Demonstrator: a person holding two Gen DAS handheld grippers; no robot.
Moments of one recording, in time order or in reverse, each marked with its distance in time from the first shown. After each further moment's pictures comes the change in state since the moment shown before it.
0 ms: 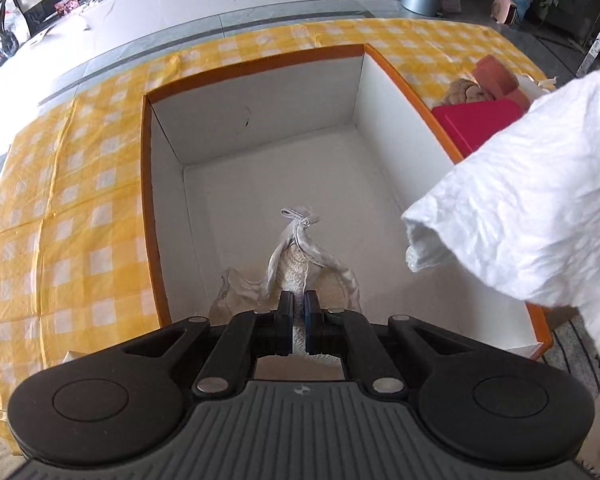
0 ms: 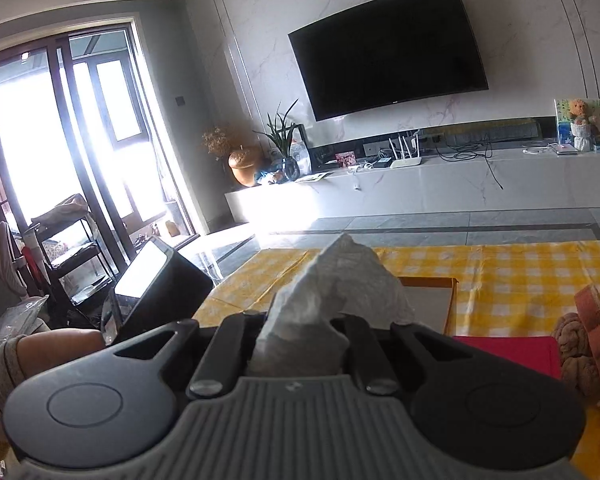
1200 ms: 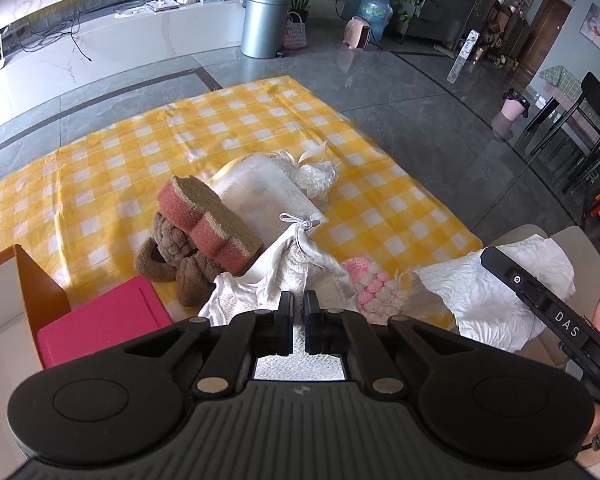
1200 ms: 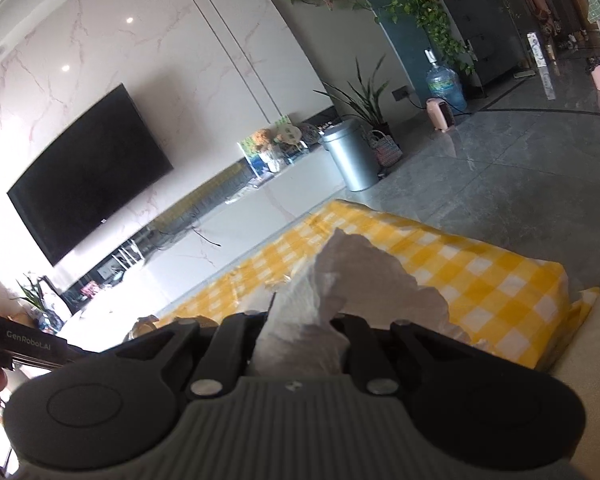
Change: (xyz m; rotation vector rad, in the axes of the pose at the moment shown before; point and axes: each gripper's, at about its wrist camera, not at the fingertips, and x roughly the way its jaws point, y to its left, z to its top) left arm -0.025 -0.234 0.107 0.197 -0.153 -0.329; right arm -0.223 -0.200 -0.082 0.508 -0.316 -0.695
